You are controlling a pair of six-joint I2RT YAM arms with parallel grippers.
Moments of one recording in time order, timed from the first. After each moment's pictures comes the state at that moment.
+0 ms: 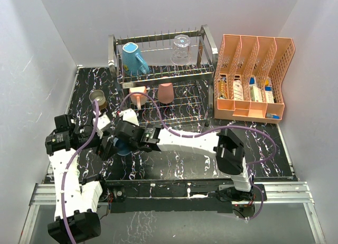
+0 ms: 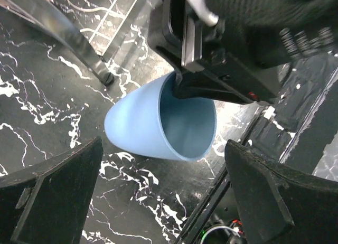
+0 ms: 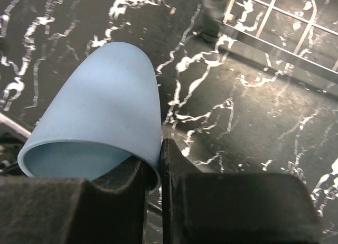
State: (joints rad) left arm 0.31 0.82 0.95 -1.32 0.95 1.05; right arm 1.27 1.98 1.72 -0.65 0.38 0.66
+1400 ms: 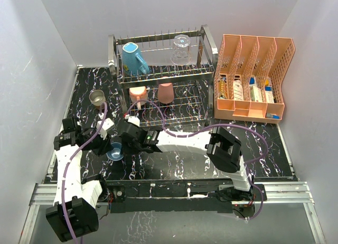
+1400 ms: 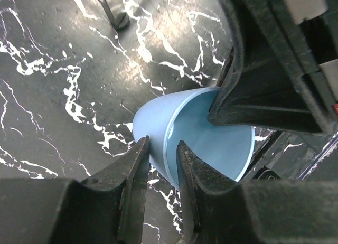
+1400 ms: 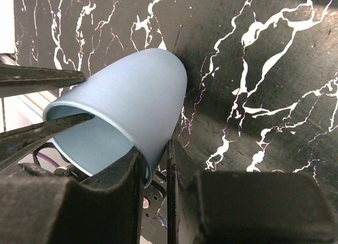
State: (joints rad) left arm 0.30 0.88 0.74 -1.09 0.74 1.00; right arm 1.23 2.01 1.60 -0.38 0.10 0.95
